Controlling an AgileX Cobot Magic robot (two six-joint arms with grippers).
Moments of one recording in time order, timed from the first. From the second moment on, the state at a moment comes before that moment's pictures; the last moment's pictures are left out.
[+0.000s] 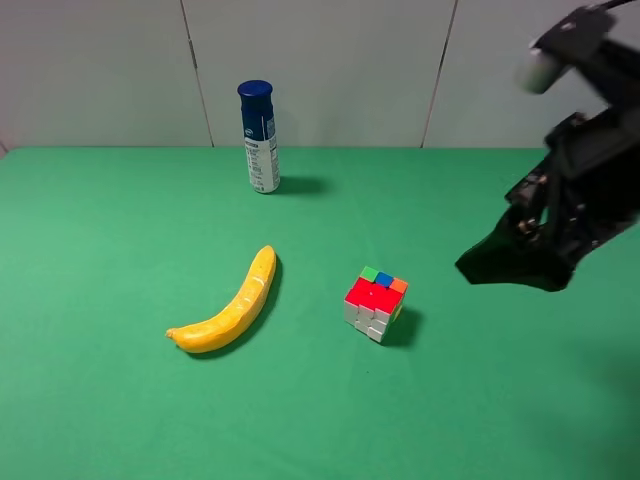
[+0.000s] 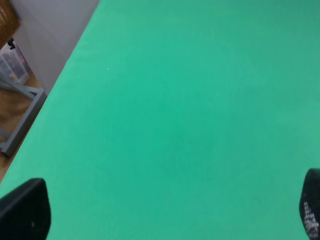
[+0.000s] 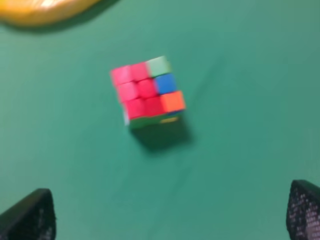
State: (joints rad) left arm 0.10 -0.01 -0.50 0.17 1.06 -0.13; right arm 0.52 1.12 -0.86 0.22 0.88 -0.44
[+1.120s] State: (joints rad) left arm 0.10 -0.01 -0.50 0.17 1.06 -0.13; right arm 0.61 1.68 -1.02 0.23 0.74 -0.54
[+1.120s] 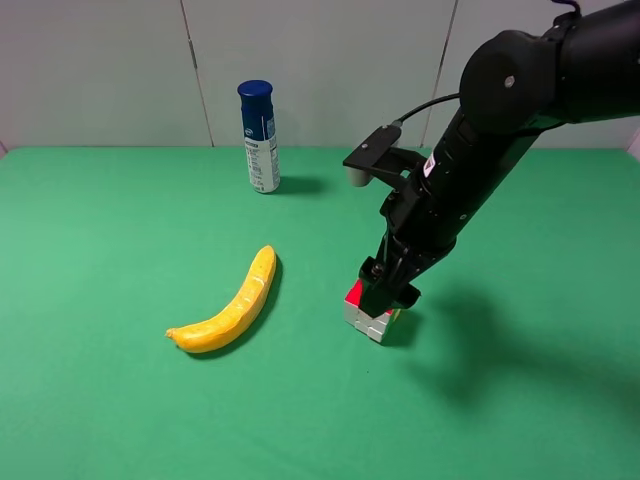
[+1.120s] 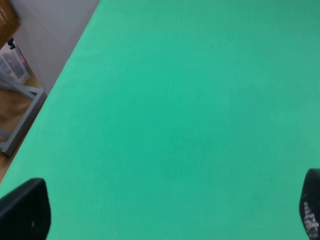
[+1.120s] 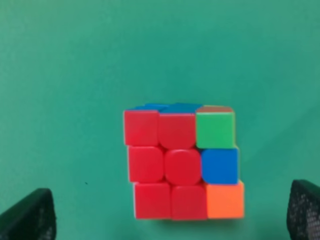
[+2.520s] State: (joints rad) left arm 0.10 -0.01 -0.50 0.17 1.06 -0.13; right arm 0.61 1.87 -1.02 0.25 0.61 -0.56
